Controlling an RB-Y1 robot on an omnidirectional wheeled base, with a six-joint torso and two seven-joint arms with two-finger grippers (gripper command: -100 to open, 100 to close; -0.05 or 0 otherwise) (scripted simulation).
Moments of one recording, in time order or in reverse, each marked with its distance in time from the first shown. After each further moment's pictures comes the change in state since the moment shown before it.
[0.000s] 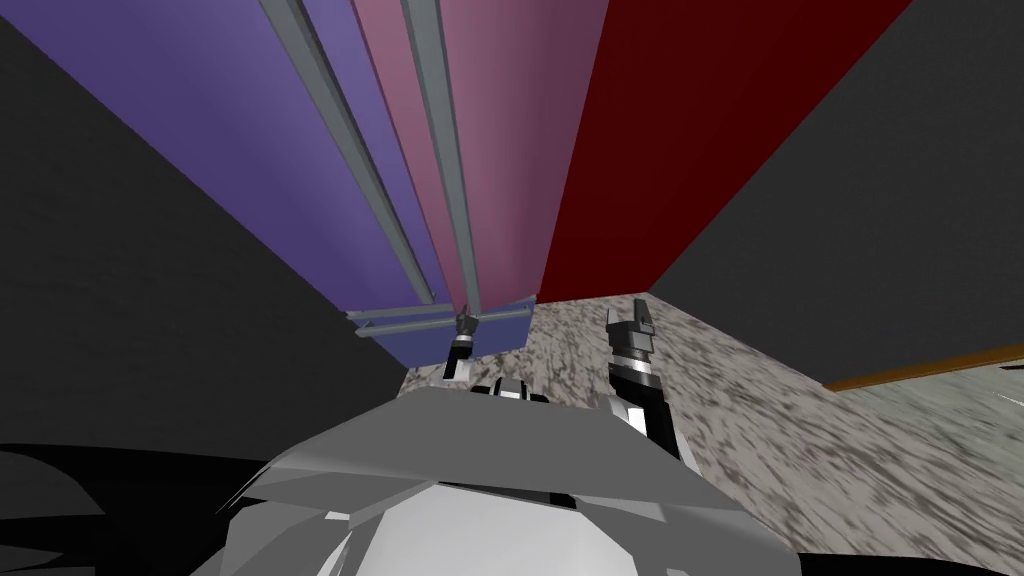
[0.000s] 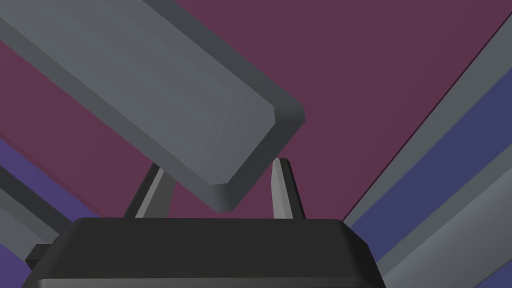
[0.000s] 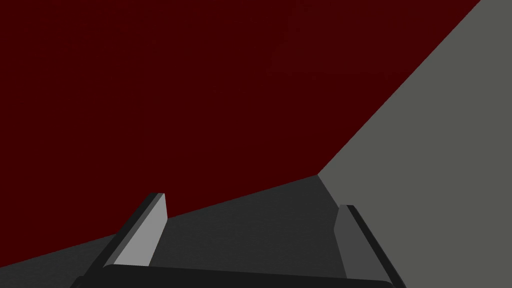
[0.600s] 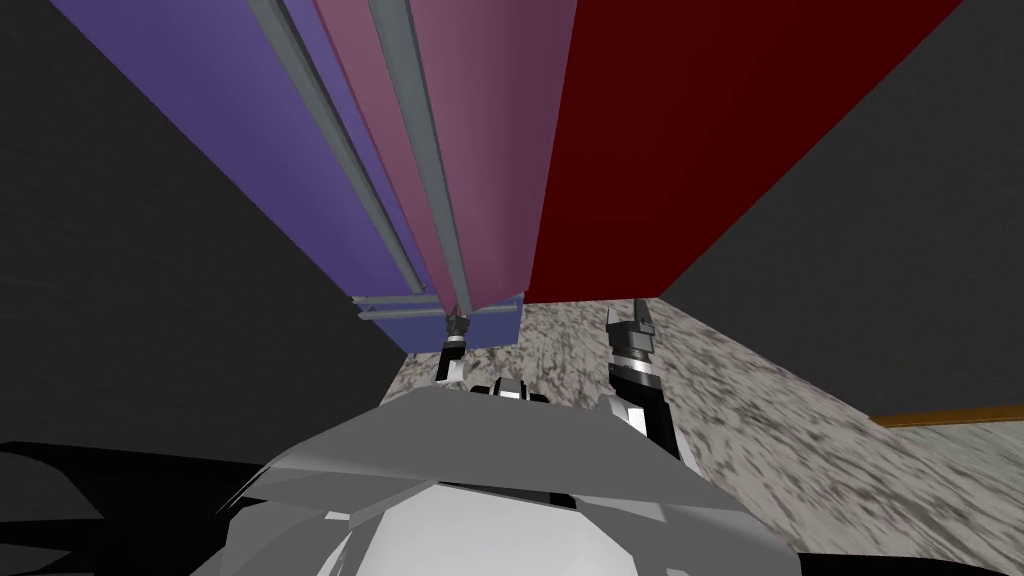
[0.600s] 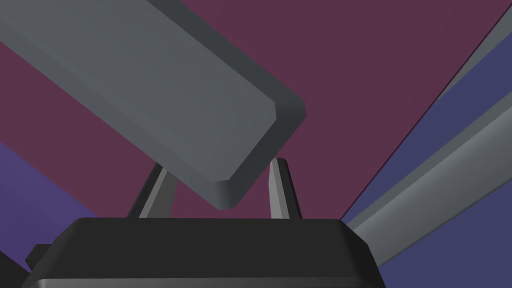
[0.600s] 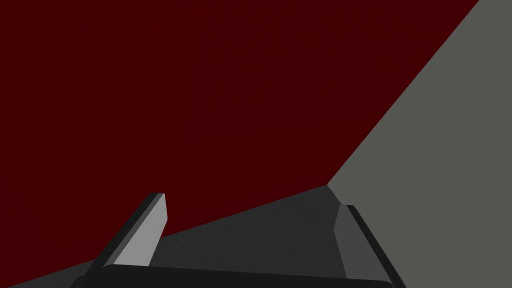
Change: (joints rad) left arm 0.033 0.001 0.066 -0.051 0.042 0.024 -0.034; right arm 0.000 0.000 0.000 0.000 0.000 0.000 0.000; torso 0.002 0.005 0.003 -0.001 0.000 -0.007
